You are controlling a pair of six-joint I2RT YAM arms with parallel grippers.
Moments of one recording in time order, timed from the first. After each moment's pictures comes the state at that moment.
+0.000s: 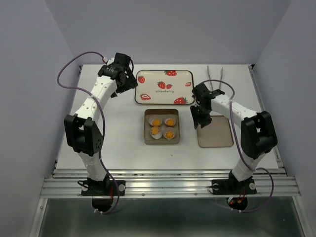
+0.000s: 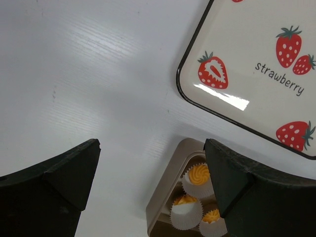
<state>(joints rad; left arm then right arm) -0.30 1.79 1.78 -0.97 -0.30 -0.68 0.41 1.74 1.29 -0.90 0.00 0.26</state>
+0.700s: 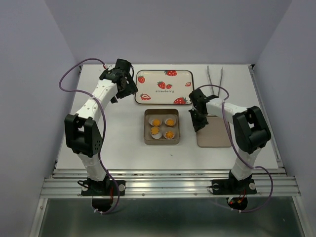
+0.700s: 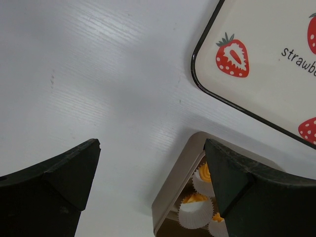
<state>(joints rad) -0.30 1.77 1.65 -0.93 -0.29 -0.70 0.43 1.84 1.21 -0.72 0.01 0.28</state>
